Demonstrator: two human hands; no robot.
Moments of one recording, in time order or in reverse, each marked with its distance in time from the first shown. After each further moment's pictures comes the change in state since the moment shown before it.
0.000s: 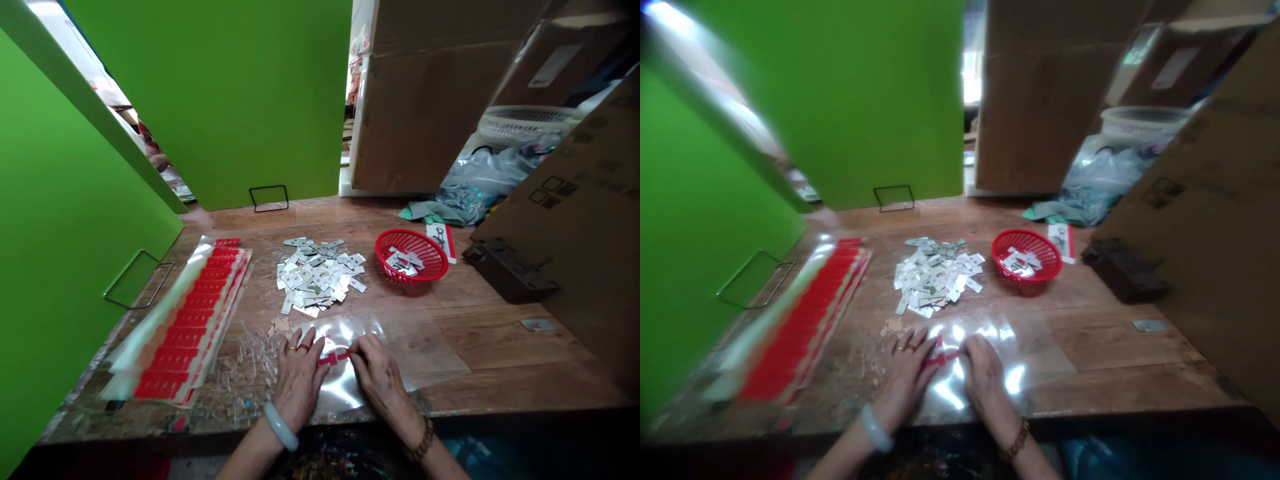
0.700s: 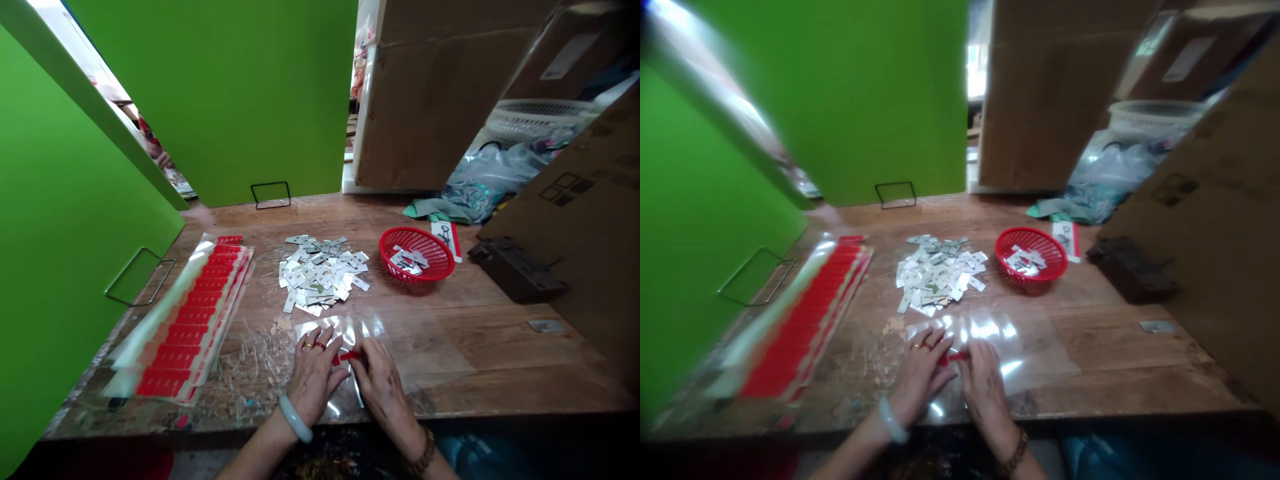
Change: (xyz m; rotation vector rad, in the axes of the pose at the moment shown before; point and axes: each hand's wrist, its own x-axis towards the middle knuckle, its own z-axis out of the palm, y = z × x) left_hand 0.011 0.008 0.015 -0.078 -0.029 0.114; right_hand -0.007 -0.002 0.013 0.007 0.030 0.067
